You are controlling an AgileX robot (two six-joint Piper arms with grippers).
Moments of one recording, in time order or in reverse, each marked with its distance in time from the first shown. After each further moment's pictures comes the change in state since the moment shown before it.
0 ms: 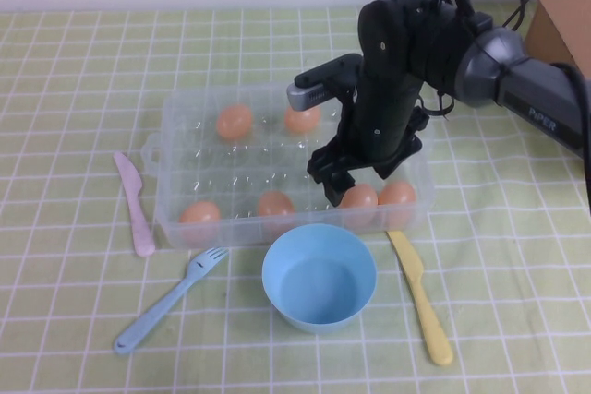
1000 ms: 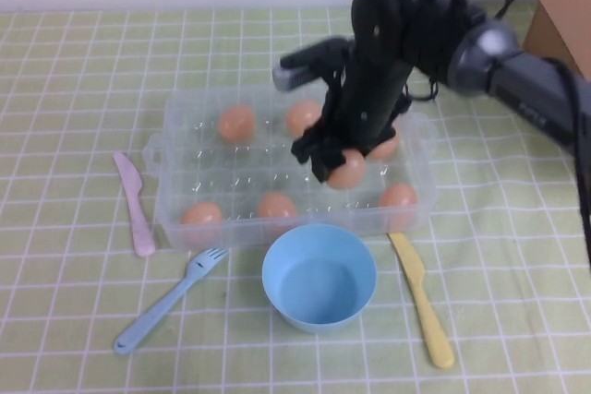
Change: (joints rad) right arm 0.000 0.043 -0.110 0.049 -0.002 -0.041; left arm 0.000 0.000 0.000 0.000 0.000 0.000
